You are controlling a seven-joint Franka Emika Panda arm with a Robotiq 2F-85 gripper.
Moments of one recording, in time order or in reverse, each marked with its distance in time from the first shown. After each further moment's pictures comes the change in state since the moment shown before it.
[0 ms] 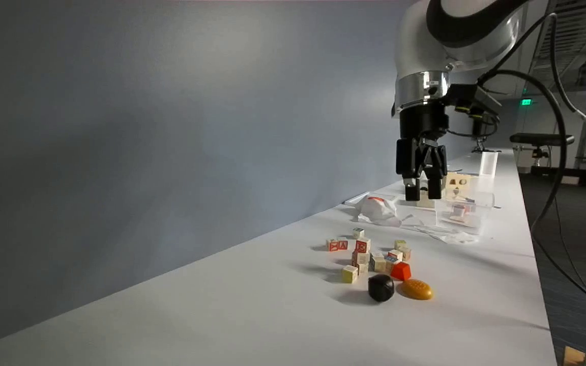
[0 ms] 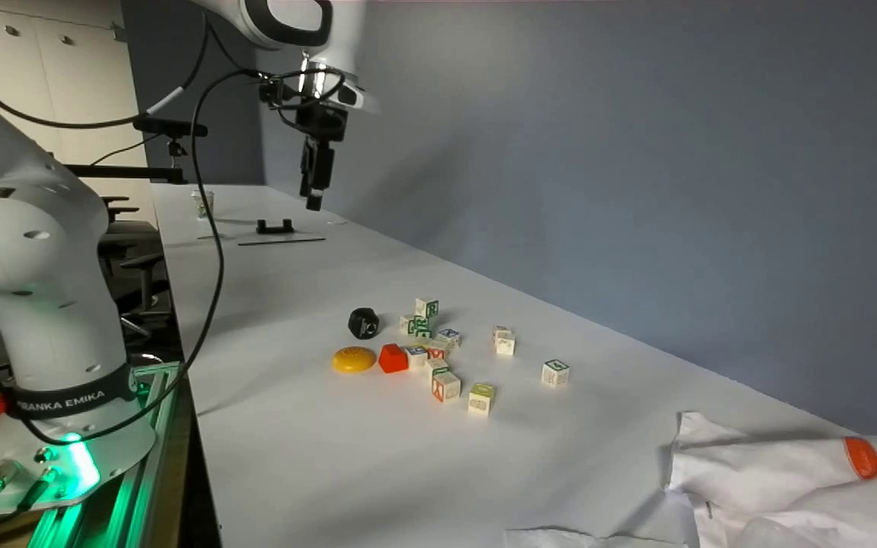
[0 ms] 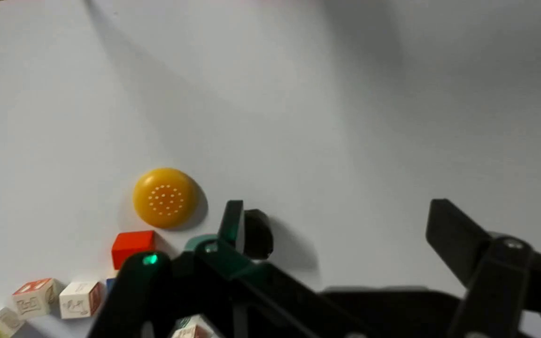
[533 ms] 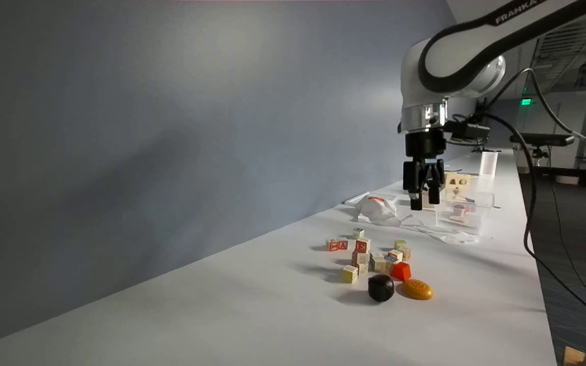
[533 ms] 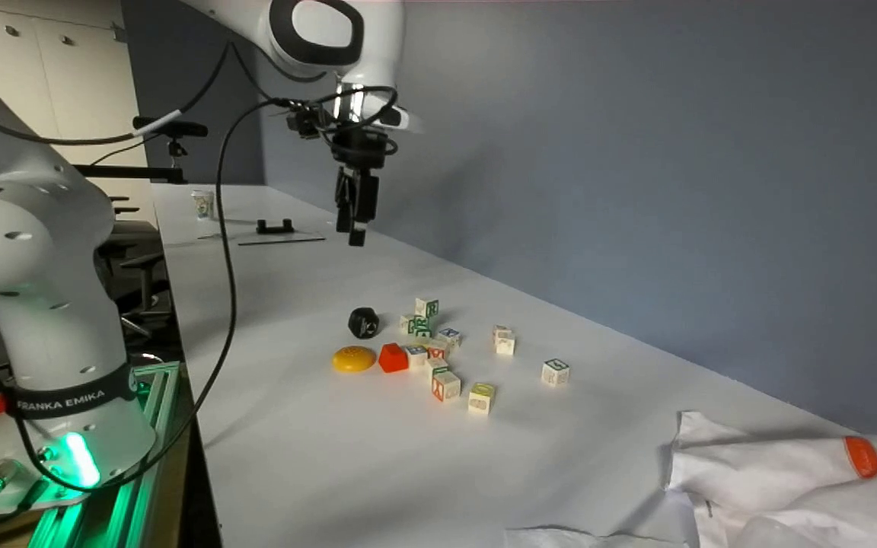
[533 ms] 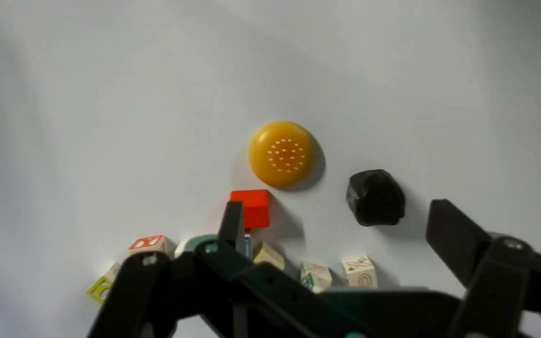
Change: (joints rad) arm -0.099 0.091 -0.113 -0.033 -0.190 0.148 -0.156
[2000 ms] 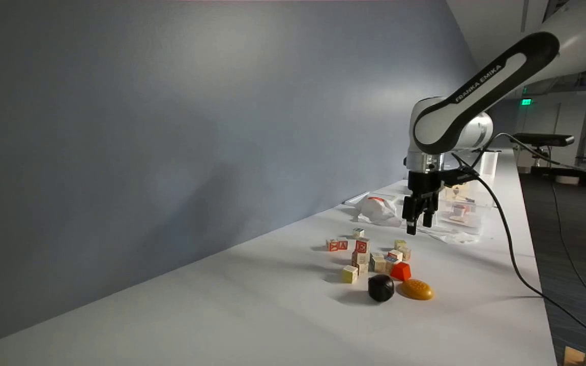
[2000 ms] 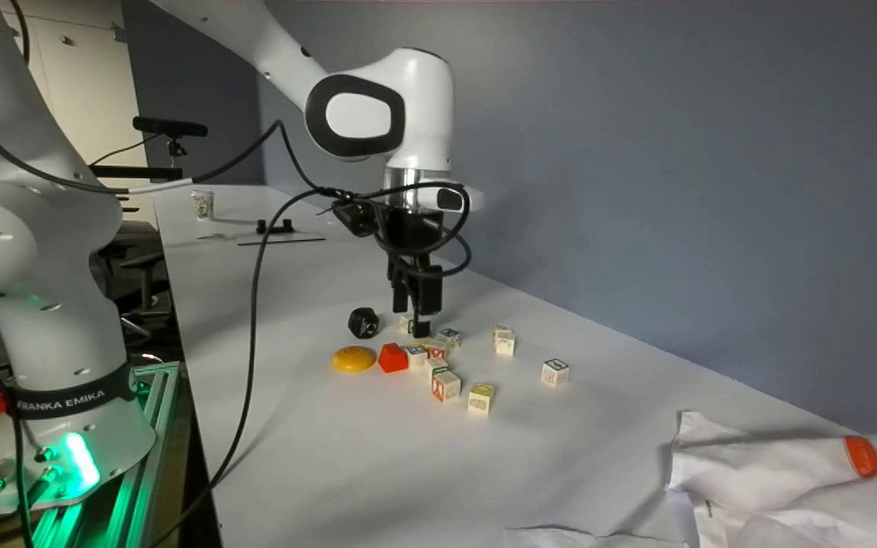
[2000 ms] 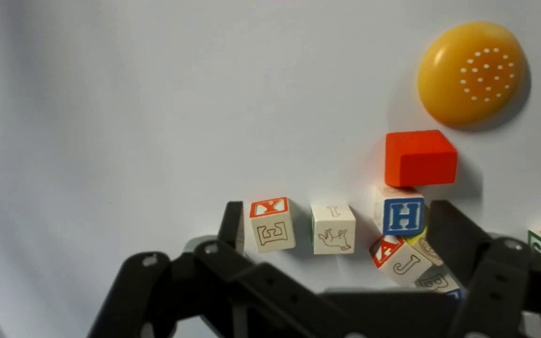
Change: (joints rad) arm -0.103 0.263 -0.163 -0.045 -0.074 0.433 -0.187
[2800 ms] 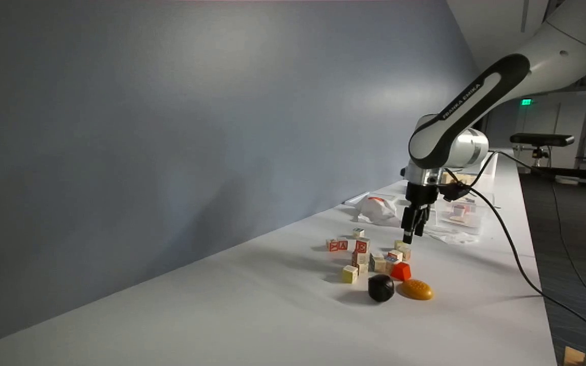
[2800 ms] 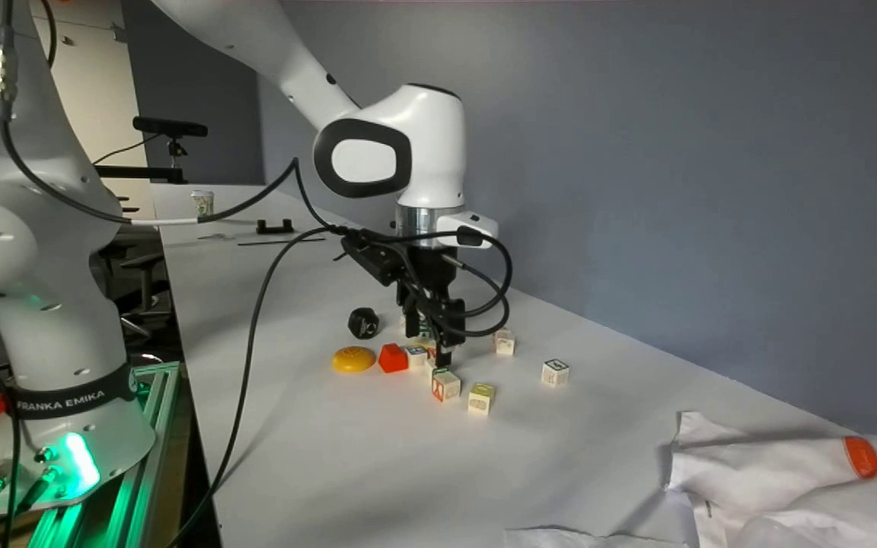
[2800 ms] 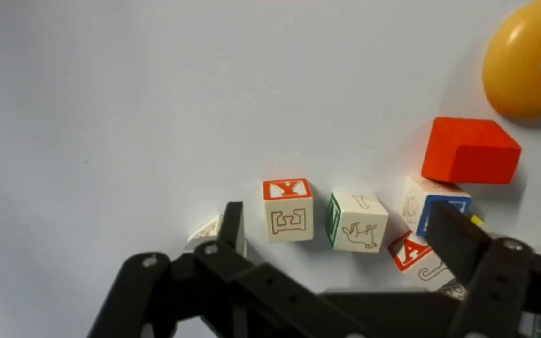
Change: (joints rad) arm 0.002 0.110 -0.048 -0.003 0.112 0.162 -0.258
